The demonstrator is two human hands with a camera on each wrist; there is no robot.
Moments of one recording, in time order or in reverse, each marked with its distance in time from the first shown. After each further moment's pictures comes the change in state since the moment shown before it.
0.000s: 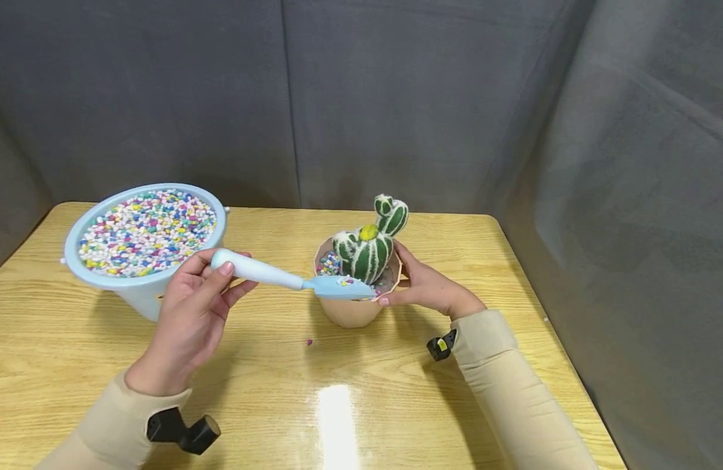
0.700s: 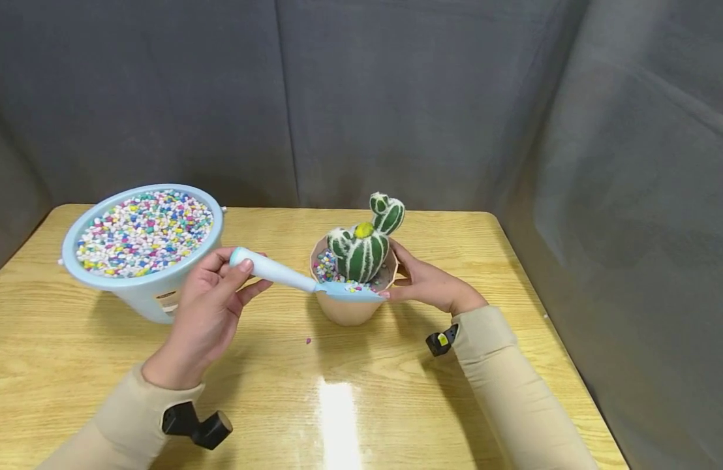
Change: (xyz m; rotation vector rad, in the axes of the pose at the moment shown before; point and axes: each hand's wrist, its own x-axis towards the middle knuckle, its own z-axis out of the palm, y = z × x) left_hand 0.006 -0.008 0.017 0.060 0.030 -0.062; right_hand -0.004 -0.003 -0.004 0.045 -0.083 -0.004
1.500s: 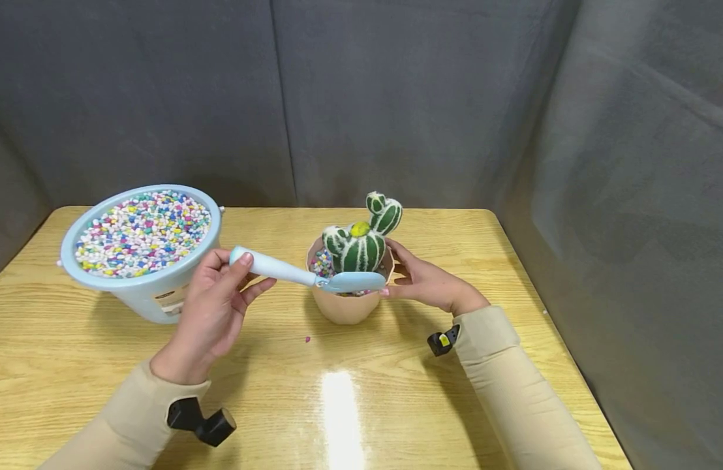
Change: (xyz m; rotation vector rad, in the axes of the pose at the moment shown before) left_hand 0.005 -0.011 0.002 -0.056 0.064 -0.036; right_hand -0.006 -0.004 0.002 -0.056 0.044 0.047
